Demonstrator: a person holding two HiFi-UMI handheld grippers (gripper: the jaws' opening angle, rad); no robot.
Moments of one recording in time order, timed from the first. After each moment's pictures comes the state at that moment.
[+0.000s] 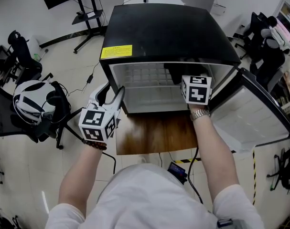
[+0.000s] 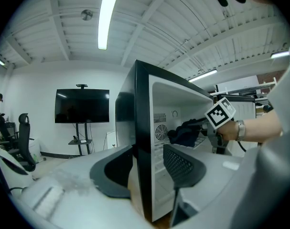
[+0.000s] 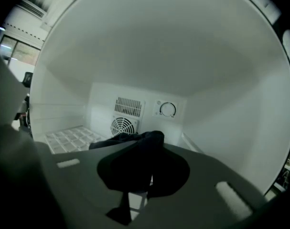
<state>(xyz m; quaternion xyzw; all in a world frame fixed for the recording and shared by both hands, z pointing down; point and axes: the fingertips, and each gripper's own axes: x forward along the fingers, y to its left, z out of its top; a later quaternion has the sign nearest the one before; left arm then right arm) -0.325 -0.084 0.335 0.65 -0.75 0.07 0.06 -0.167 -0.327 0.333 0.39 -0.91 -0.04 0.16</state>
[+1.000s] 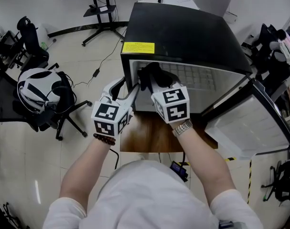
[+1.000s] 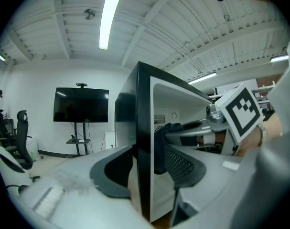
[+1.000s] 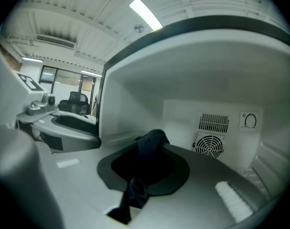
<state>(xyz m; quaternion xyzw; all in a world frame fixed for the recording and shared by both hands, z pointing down) -0.323 -0.084 0.334 0.66 -0.75 0.06 0.06 -0.296 -0.155 0.330 0.15 -0.98 -0.04 0.13</state>
